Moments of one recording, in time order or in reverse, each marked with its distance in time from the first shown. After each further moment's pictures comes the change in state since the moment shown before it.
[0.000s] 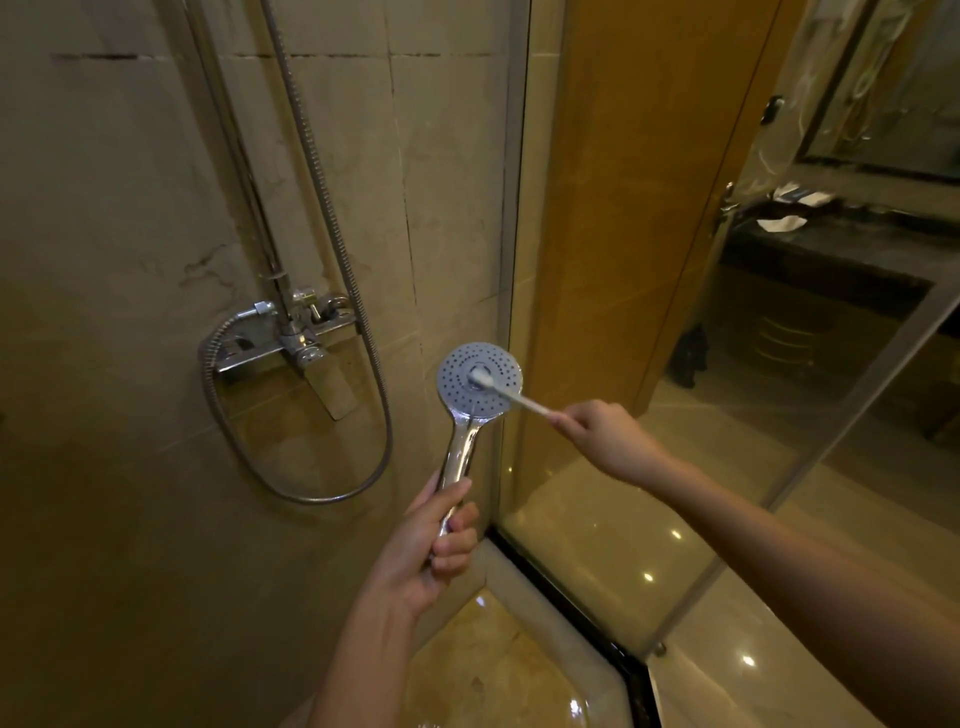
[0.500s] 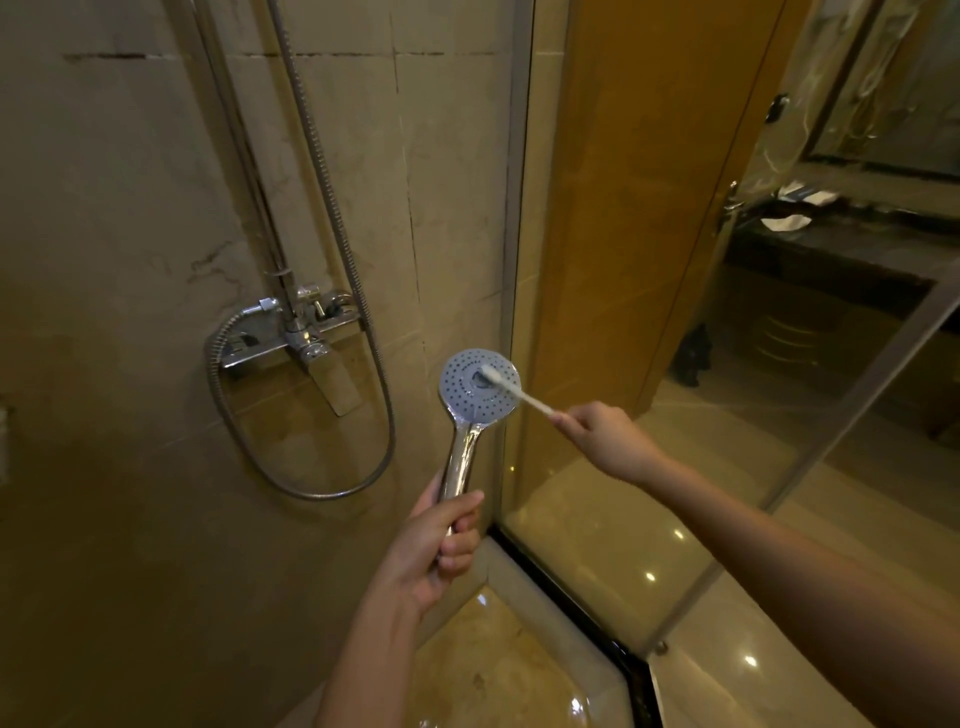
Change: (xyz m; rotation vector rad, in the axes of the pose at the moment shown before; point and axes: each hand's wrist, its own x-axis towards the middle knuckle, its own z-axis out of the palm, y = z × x) left_hand -0.003 -0.005 -0.001 0.073 0.016 0.031; right_hand 0.001 0.004 0.008 0.043 -0.025 0.023
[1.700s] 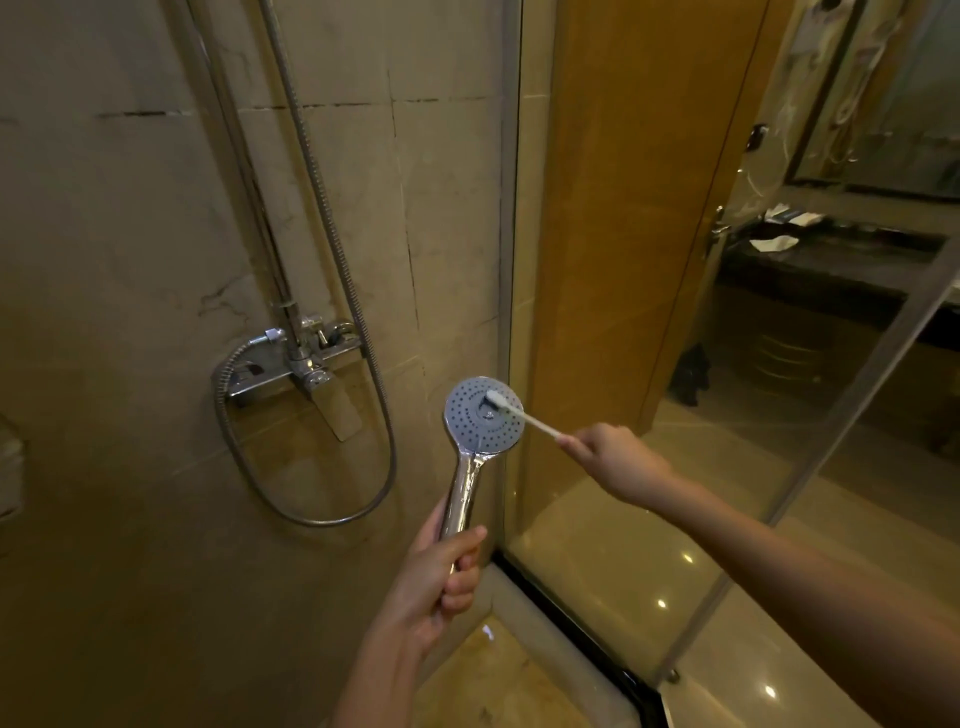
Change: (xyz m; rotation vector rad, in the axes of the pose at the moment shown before) left_hand -0.016 -0.007 0.005 0.115 0.022 0.058; right_hand -0.014 0.002 -0.011 -0.065 0.023 0.046
